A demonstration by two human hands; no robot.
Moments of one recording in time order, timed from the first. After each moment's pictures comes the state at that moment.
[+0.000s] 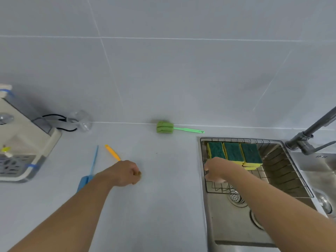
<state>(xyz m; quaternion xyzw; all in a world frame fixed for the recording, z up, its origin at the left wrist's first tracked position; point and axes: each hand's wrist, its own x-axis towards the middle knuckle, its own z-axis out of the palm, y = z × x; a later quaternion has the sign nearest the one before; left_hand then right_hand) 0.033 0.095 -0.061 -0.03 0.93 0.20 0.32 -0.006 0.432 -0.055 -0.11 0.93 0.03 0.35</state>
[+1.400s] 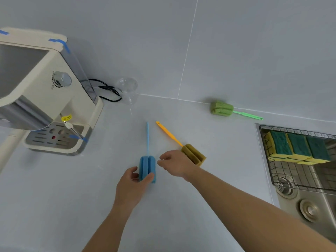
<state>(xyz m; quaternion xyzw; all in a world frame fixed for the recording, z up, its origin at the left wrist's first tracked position) 0.150 -0.072 -0.145 -0.37 0.77 0.52 0.09 0.042 0.074 -0.120 -0.01 0.85 -0.38 0.36</state>
